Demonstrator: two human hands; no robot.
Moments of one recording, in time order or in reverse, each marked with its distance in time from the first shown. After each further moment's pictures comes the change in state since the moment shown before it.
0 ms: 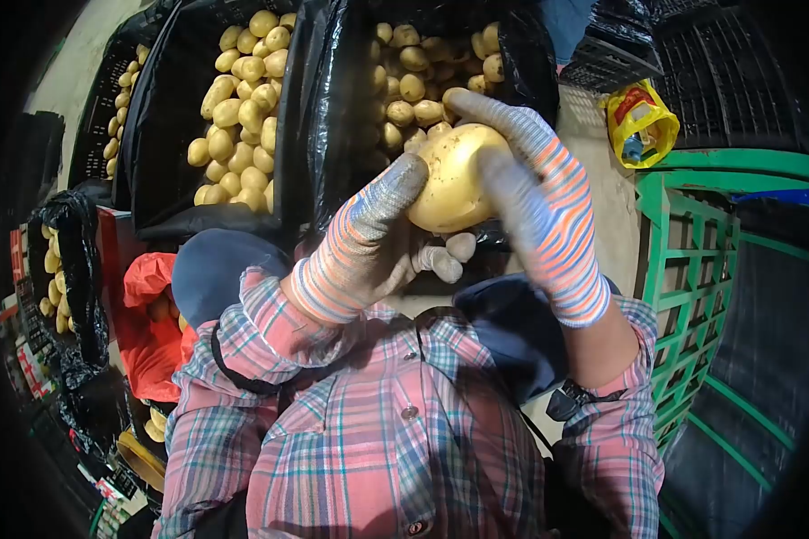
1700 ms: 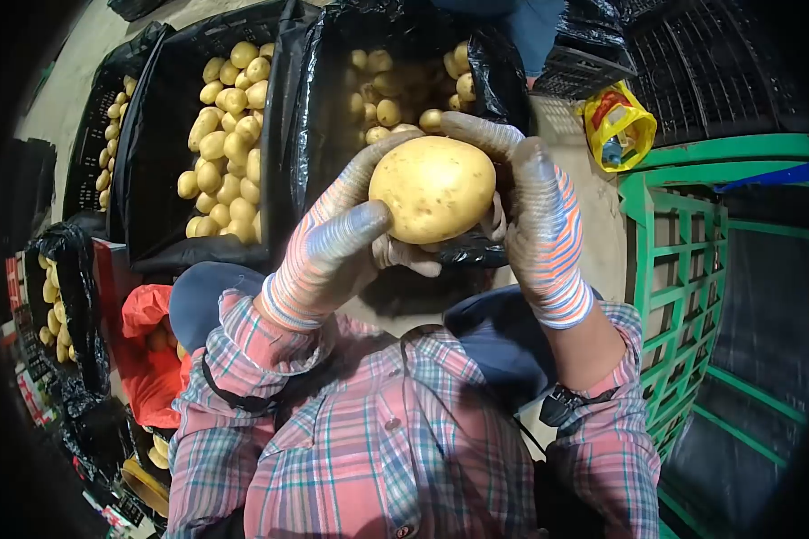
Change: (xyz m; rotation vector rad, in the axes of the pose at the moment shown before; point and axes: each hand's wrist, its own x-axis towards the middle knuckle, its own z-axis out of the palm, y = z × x) left_hand 0.010 0.023 0.015 0.442 -0.043 0.144; right_hand -0.001 0.002 -0.020 0.416 -0.107 0.253
